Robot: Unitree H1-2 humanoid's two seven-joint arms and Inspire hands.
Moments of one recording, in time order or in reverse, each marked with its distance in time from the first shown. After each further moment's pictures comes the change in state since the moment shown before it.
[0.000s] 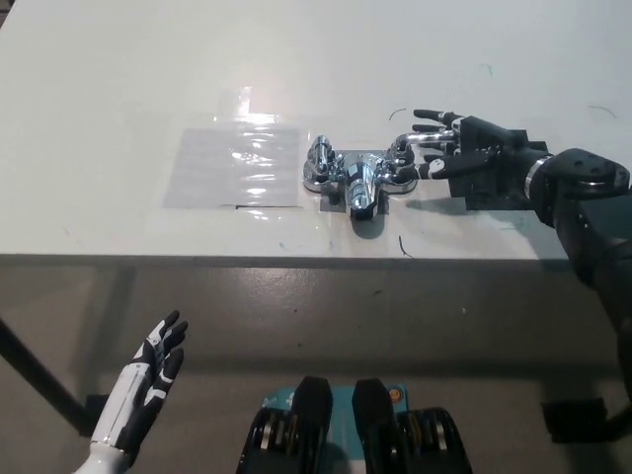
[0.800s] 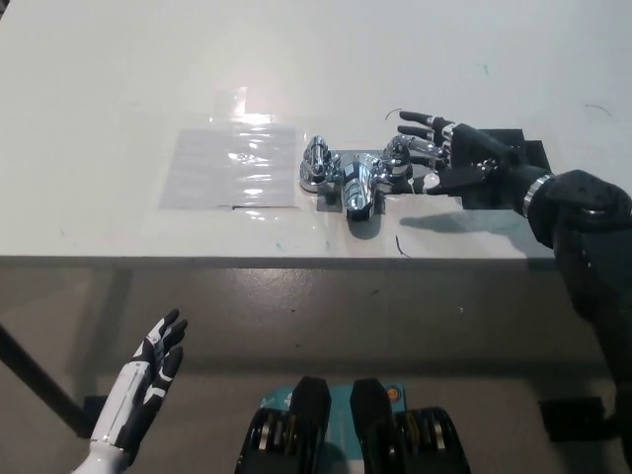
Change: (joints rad) left_arm -0.003 0.000 0.002 0.000 0.003 0.000 0.000; right_arm 0.200 0.030 -0.030 -0.400 0.022 0.034 0.043
